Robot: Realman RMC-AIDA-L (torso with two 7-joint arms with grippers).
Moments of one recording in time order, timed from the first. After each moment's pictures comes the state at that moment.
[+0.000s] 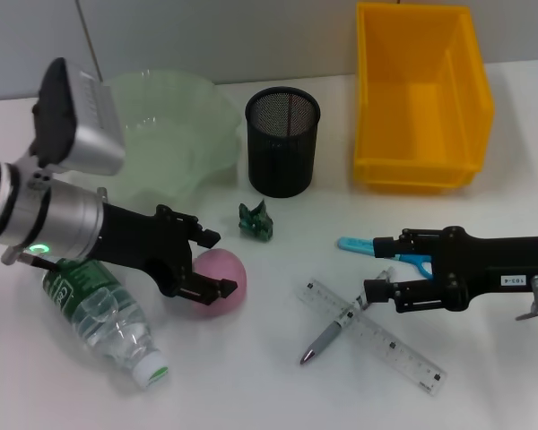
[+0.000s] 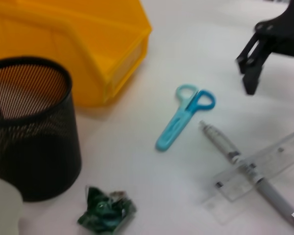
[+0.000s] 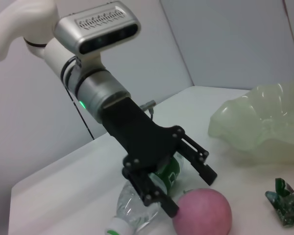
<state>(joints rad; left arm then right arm) -0.70 -2.07 1.18 0.80 2.18 1.38 -1.62 0.47 2.03 -0.66 -0.59 -2.05 -1.69 1.40</state>
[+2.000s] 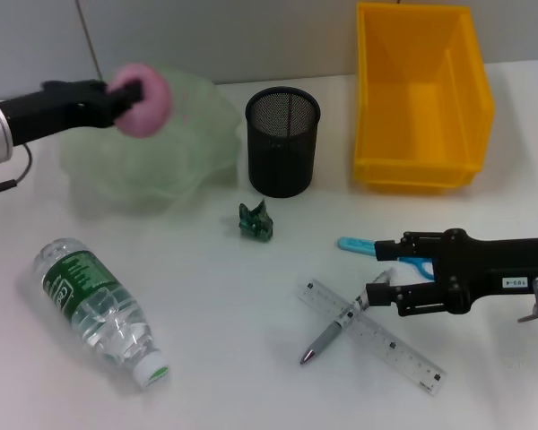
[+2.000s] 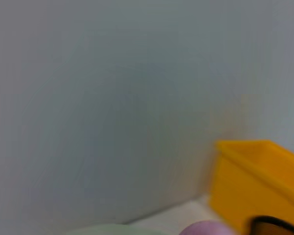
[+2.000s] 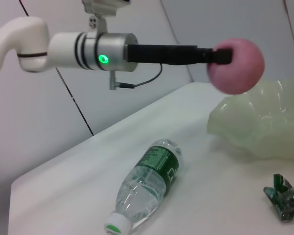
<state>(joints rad) -0.66 -2.07 0.81 0.70 1.86 1.08 -1.68 0.48 2.02 -0.66 -0.59 -2.06 -1.69 1.41</state>
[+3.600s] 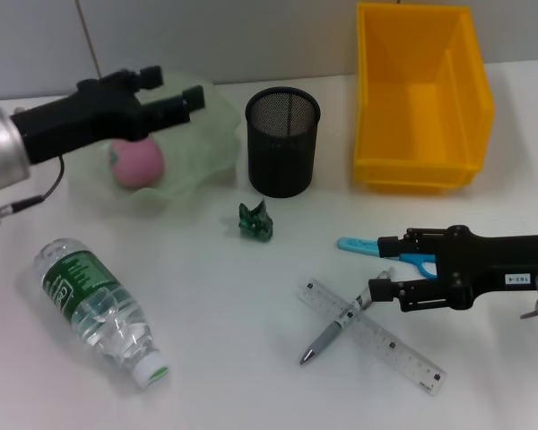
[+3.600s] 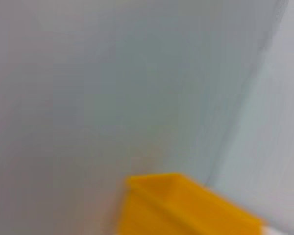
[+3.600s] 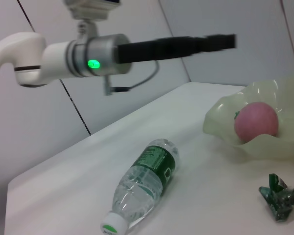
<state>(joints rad) -0.56 -2.06 1.00 0.71 1.55 1.23 -1.55 0.48 2.02 -0.65 -0.59 -2.06 -1.69 1.41</state>
